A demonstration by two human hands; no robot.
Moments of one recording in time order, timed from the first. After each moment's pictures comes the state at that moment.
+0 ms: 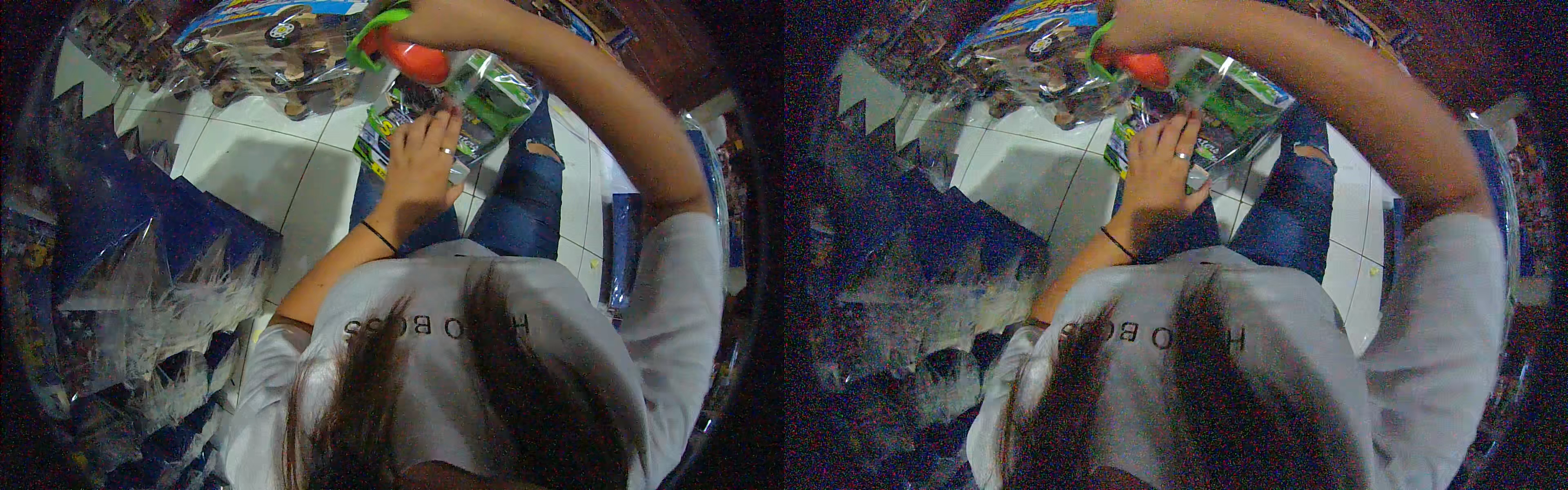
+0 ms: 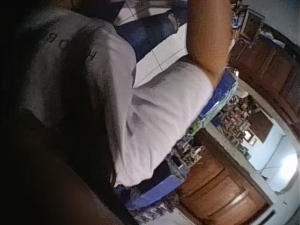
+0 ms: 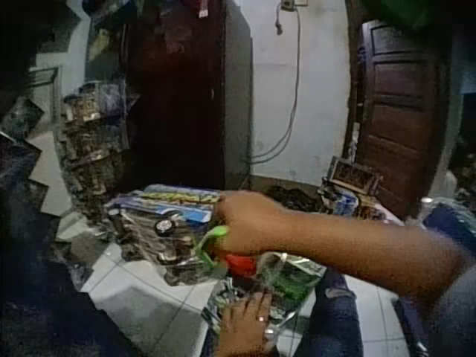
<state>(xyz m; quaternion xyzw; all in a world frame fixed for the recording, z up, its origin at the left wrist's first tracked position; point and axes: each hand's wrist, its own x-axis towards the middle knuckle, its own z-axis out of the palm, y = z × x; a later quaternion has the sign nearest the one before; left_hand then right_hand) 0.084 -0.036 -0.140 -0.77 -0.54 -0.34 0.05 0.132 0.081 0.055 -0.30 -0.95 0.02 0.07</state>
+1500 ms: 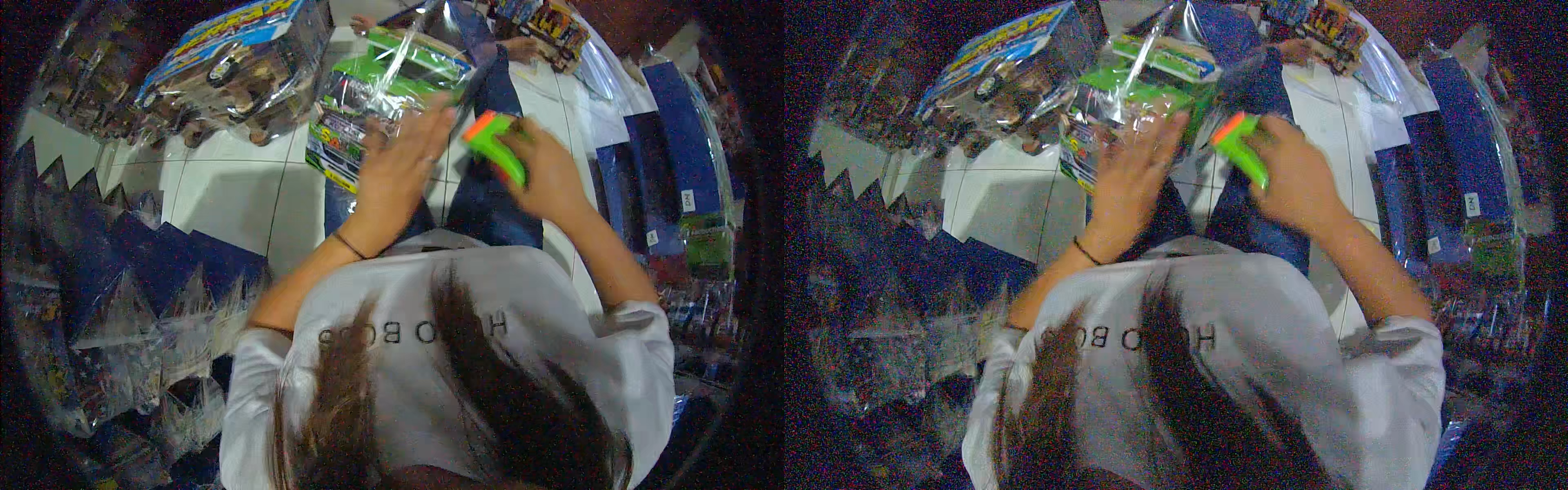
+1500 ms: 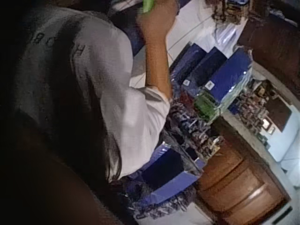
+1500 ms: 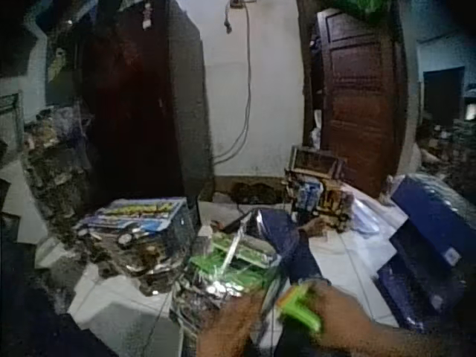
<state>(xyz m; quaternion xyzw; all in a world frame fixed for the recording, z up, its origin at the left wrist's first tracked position) 0.121 -0.037 -0.130 -0.79 -0.50 -0.15 0.33 0.368 -0.027 -0.082 -0.50 -0.86 0.01 0.08</state>
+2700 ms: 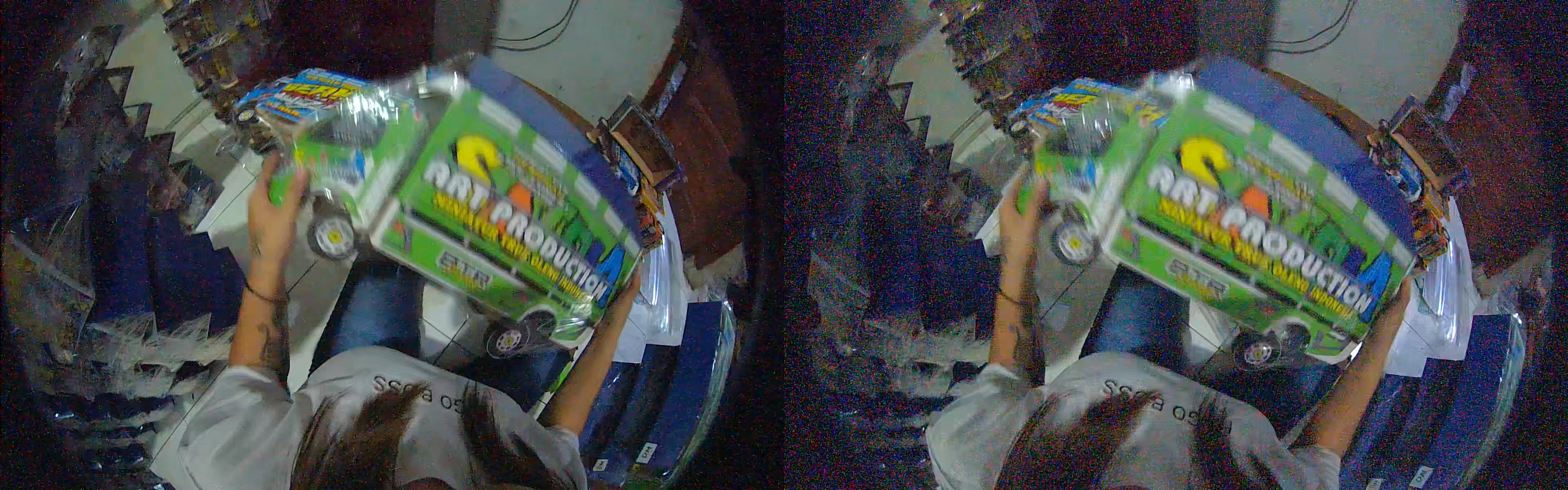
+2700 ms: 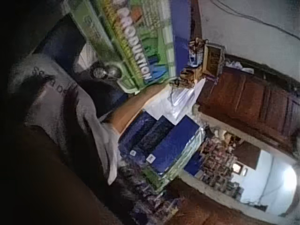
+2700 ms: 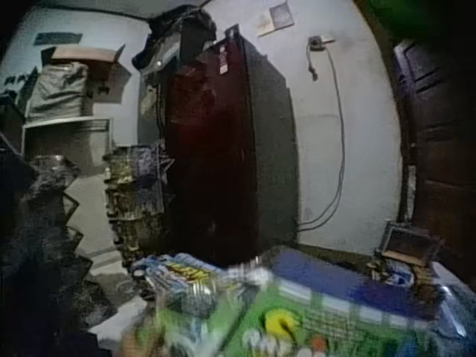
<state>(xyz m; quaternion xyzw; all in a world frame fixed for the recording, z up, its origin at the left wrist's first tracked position) -0.019 0.035 -0.058 -0.37 -0.67 -0.64 -0.02 0.478 0.203 -0.111 -0.36 -0.40 0.53 0.65</state>
